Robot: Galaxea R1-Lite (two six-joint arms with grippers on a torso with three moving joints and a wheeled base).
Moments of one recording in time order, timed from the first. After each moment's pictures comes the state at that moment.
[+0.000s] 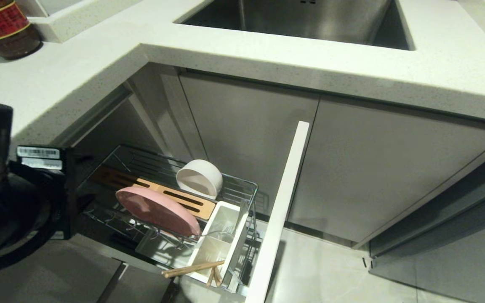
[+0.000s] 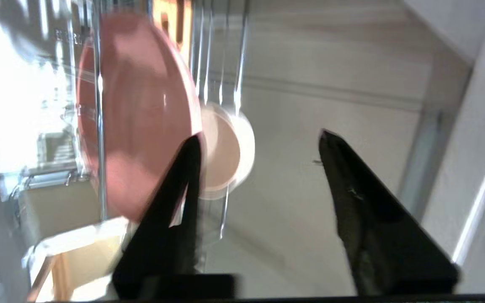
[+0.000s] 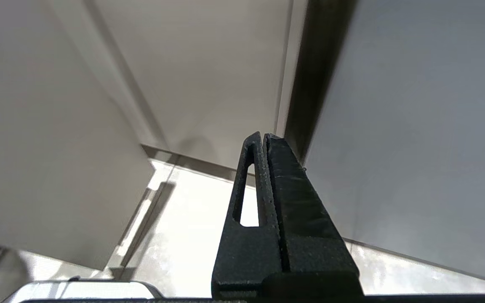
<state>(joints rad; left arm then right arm) -0.66 1.19 -0.92 0.20 0.81 -1.69 0.00 0.00 0.00 -0.08 0.00 0.02</state>
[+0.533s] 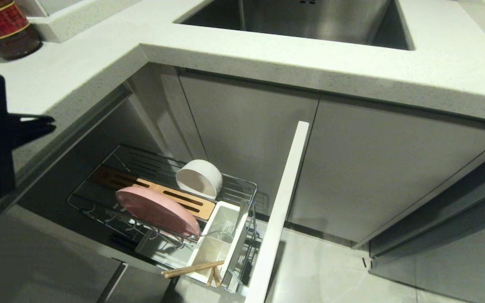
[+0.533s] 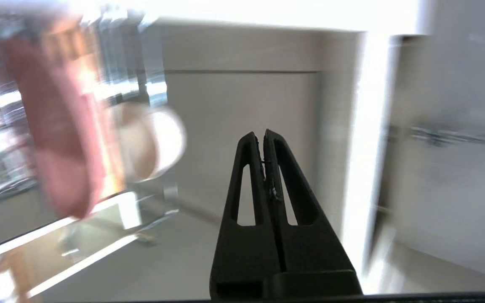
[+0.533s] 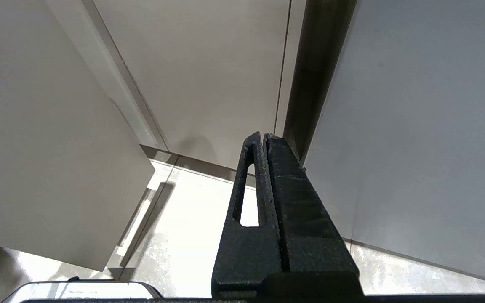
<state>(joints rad) -0.76 1.12 -1.22 0.35 0.85 -1.46 0.00 0.00 0.00 -0.08 0.00 0.02</state>
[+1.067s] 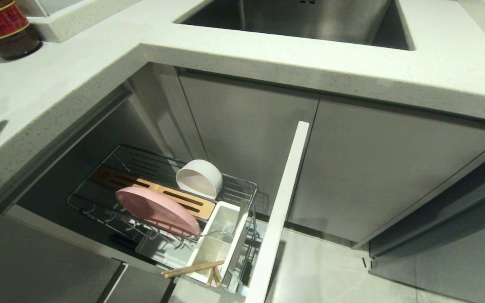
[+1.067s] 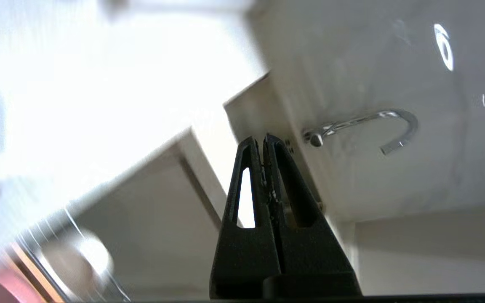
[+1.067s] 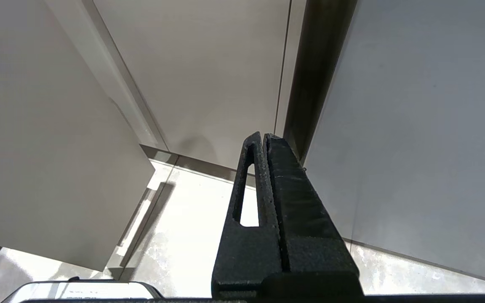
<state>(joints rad) -0.61 1.04 -1.61 0.27 0.64 -0.82 0.00 0.00 0.00 -0.08 0.00 0.02</state>
